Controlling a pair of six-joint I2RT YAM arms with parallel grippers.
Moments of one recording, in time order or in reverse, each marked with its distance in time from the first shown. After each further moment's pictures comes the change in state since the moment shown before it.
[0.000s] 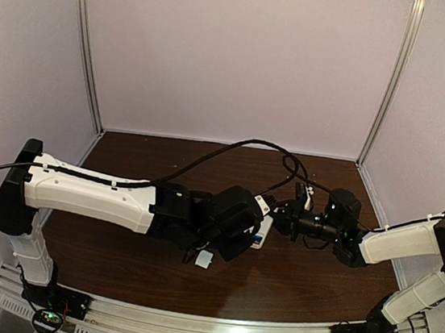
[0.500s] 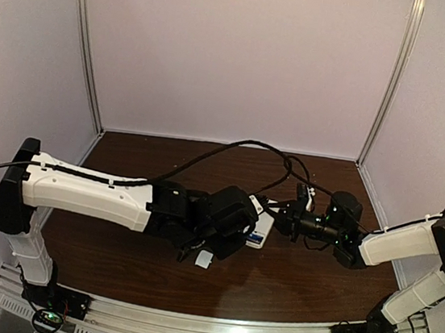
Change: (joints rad) left arm 0.015 -0.007 -0.014 -0.045 -0.014 -0.013; right arm -0.006 0.010 -0.026 0.062 -0.003 0.014
